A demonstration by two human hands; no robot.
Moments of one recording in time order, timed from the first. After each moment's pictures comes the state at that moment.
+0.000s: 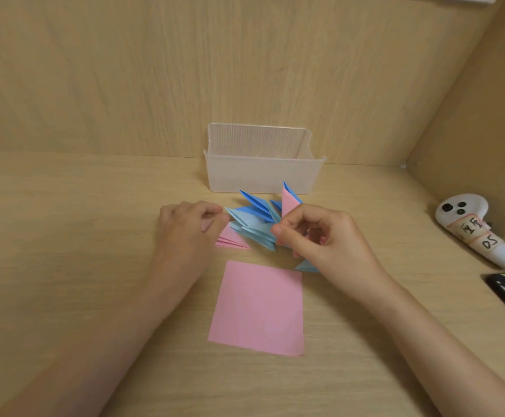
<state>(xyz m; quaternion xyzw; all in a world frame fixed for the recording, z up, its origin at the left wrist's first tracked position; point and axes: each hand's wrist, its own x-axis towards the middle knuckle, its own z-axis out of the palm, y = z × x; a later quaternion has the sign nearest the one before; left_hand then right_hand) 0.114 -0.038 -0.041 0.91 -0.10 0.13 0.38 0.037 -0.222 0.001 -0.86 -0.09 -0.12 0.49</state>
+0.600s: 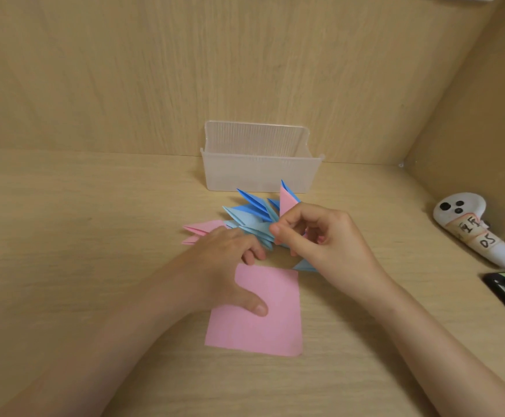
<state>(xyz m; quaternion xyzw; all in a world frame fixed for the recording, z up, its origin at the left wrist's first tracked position) 0.085 -0.045 -0.022 0.89 -0.35 -0.10 0.26 0.039 -0.223 -0.002 -0.86 -0.10 -0.13 0.48</state>
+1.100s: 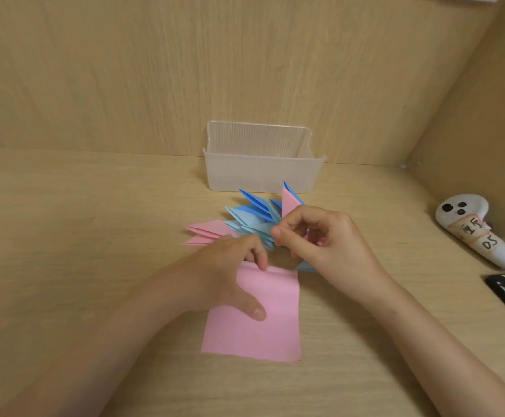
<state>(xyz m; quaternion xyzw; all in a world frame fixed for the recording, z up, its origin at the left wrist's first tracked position) 0.081 -0.044 -0.017 0.87 -0.33 -0.20 0.30 0.039 -0.223 -0.003 -0.87 -0.11 -0.12 0.47</state>
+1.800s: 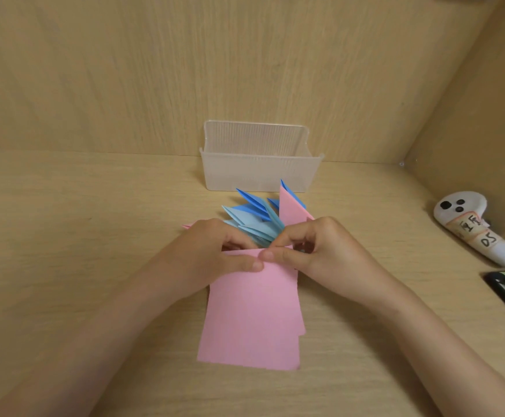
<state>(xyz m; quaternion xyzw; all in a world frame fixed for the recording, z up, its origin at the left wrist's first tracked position) 0.091 -0.040 -0.008 0.84 -0.30 -0.14 0.42 0.039 -0.228 -0.004 -0.91 -0.11 -0.03 0.41</state>
